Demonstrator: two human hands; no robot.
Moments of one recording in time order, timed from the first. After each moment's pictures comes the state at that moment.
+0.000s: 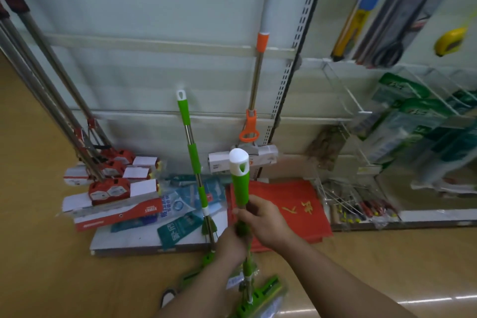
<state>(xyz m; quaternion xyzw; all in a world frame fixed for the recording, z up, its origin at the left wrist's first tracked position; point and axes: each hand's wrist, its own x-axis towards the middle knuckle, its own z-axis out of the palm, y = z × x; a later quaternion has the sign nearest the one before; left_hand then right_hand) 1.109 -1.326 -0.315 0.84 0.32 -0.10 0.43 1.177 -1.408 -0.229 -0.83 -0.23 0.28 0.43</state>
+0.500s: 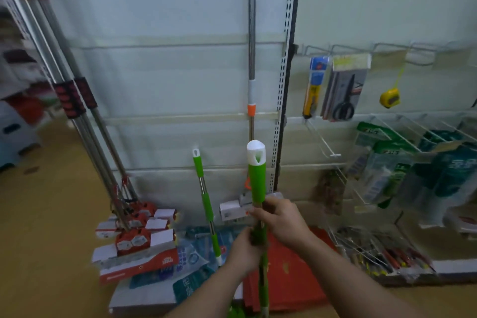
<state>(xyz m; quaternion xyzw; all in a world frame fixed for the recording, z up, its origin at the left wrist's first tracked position) 1.112 -1.363 -0.180 0.77 0.28 -0.03 0.57 1.183 -1.464 -0.096 -0.81 -0.29 0.17 0.49</state>
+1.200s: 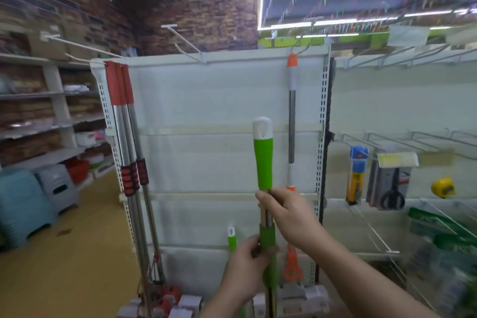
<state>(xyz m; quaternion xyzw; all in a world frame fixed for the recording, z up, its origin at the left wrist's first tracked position) 1.104 -1.246 0.000 0.74 0.16 0.22 0.61 1.187 -1.350 0.104 -0.74 -0.39 0.03 0.54</state>
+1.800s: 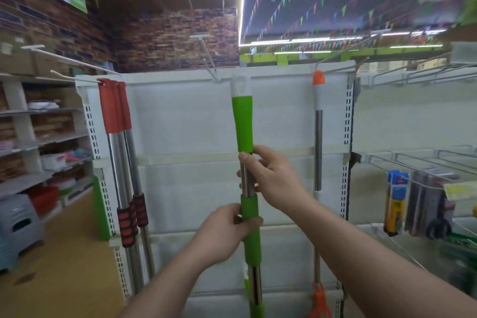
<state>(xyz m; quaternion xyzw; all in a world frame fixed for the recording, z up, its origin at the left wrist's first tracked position) 1.120 -1.046 0.144 0.87 0.11 0.18 0.44 1.197 -1.168 0.216 -0.65 -0.39 0.01 0.65</state>
